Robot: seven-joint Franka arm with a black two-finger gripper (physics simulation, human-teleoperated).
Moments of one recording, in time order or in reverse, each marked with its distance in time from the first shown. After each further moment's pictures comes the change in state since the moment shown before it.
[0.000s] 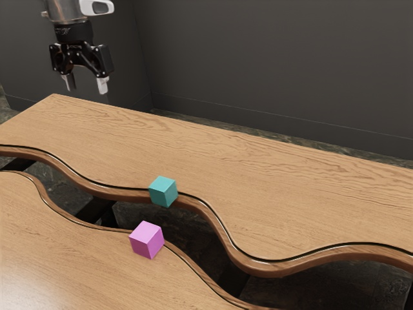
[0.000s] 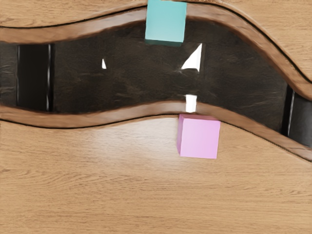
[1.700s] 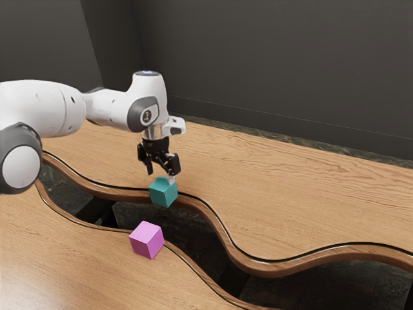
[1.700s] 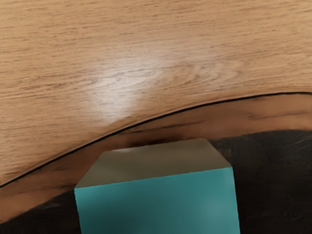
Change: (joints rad) arm -0.119 0.521 0.059 -0.198 0.070 0.741 0.152
